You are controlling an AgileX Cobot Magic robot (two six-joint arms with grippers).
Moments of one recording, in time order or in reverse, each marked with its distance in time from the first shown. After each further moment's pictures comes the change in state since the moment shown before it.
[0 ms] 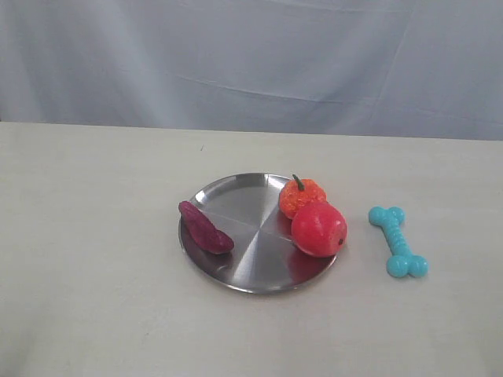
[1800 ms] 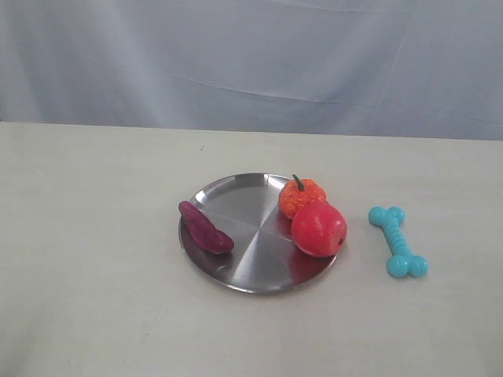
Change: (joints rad) left arm 0.000 0.000 0.000 0.000 0.000 0.000; right arm 0.000 0.000 0.000 0.000 0.002 0.025
